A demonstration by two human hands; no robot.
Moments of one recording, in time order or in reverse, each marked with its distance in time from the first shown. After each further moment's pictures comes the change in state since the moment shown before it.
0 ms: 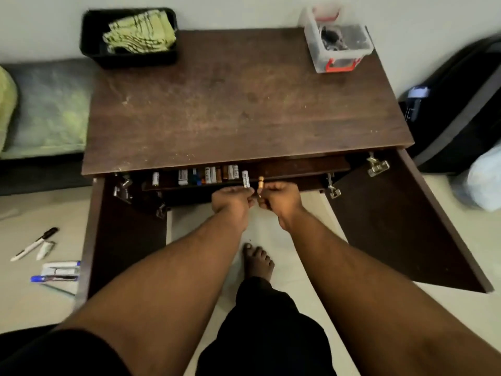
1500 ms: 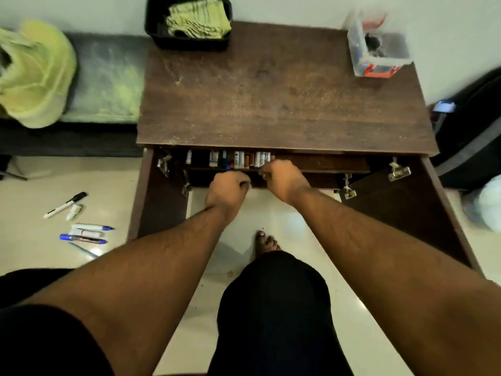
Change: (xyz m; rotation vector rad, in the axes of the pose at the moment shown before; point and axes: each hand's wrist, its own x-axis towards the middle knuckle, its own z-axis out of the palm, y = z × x) left_hand -0.017 0.028 -0.100 1.037 -0.127 0.803; right_hand -0.035 -0.048 0.045 -1.319 -0.236 -0.527
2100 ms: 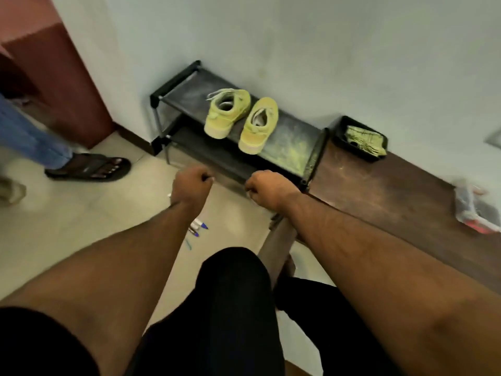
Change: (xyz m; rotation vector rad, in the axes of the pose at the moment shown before) left_hand -0.141 -0.228 -0.299 -0.238 0.662 -0.349; right_hand -0.027 -0.384 0.038 -0.548 -0.136 -0.693
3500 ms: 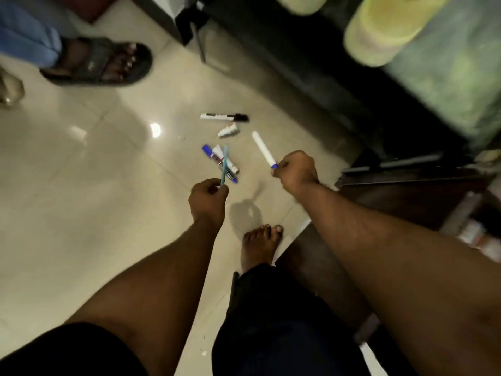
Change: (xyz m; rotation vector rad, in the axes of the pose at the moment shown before) left_hand -0.006 -0.208 0.141 -0.253 0.091 -0.779; right_hand 0.163 0.030 0.235 0.679 -0.091 0.612
